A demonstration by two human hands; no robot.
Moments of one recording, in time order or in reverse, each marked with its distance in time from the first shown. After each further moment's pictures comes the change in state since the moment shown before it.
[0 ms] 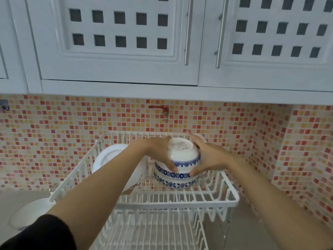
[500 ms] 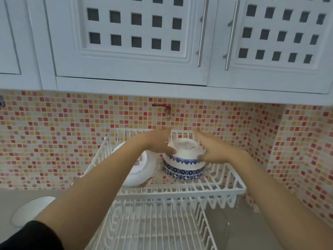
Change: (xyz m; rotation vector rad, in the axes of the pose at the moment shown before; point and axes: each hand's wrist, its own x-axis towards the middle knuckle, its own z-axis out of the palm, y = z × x) left_hand -0.049 -0.012 -0.018 0.085 0.118 0.048; right_hand -0.016 -0.055 -0.011 -0.145 0.033 0.097
